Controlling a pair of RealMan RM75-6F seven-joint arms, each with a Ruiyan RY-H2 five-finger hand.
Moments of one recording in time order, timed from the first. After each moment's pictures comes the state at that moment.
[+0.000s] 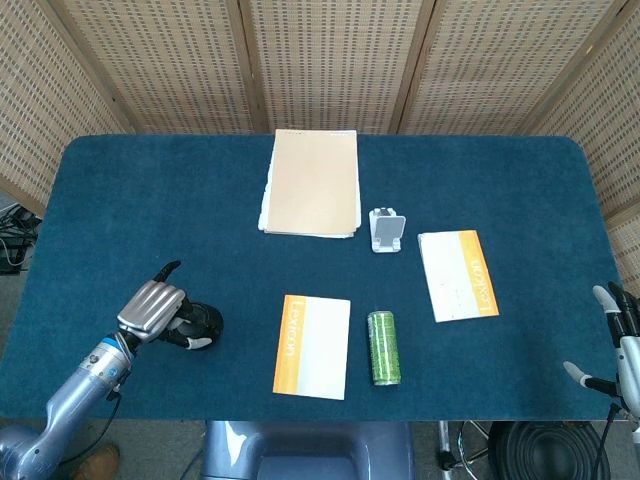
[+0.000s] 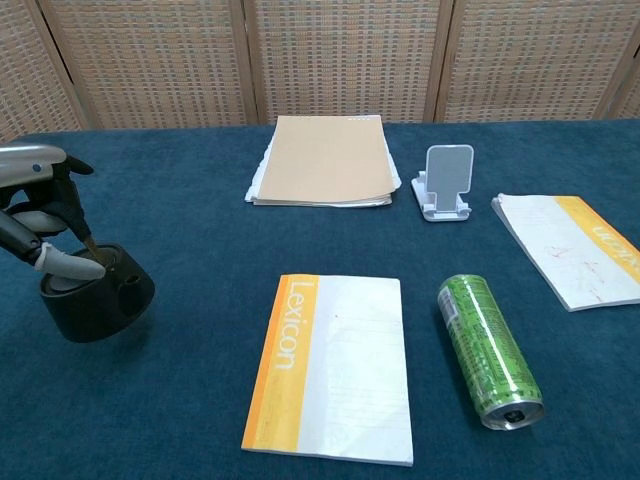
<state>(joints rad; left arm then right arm) -0.61 -1.14 -0.01 -1.86 1.21 0.97 0.29 0.01 -0.97 0.09 -1.75 -1.46 1.53 0.08</state>
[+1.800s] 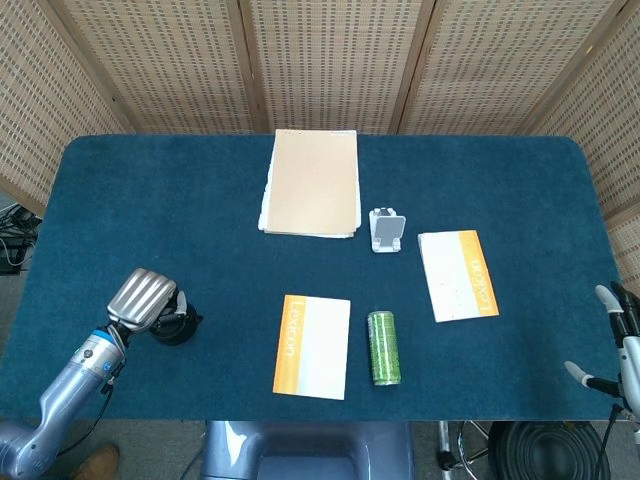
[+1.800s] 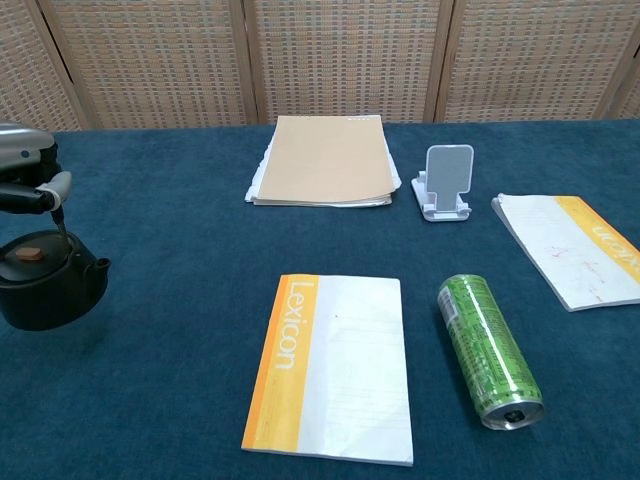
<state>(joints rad) -0.60 -1.15 -0.03 -1.81 1.22 1.02 0.44 0.00 -0.97 0.09 -1.75 -1.46 1.53 0.09</state>
